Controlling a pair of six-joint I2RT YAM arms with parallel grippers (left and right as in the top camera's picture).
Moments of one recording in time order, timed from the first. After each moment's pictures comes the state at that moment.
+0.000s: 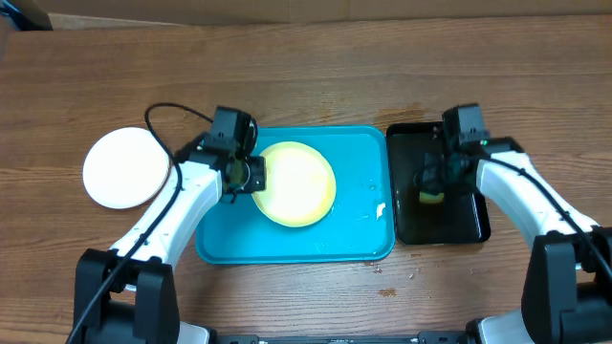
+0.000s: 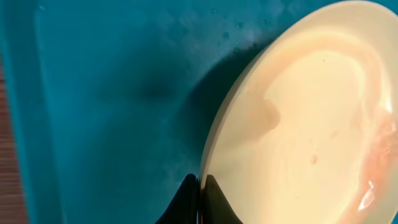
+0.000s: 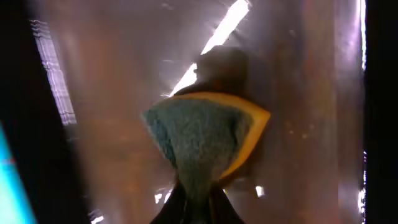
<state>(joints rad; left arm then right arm) -0.22 1.62 1.07 -0.72 0.02 -0.25 0.12 1.67 0.98 -0.66 -0.02 0.26</state>
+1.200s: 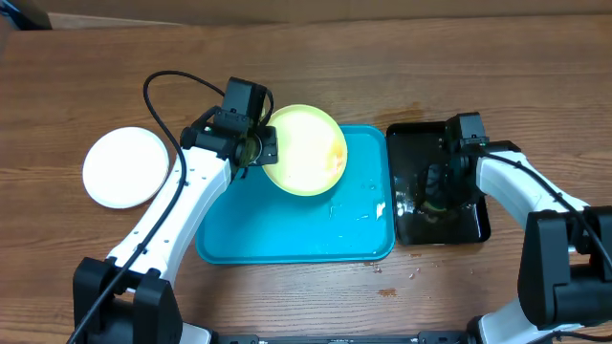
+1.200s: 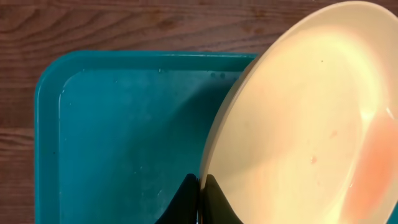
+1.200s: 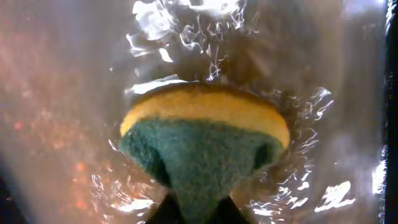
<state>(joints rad) -0.31 1.62 1.25 -0.73 -0.05 -0.34 0.08 1.75 0.99 -0.71 -0.06 0.28</state>
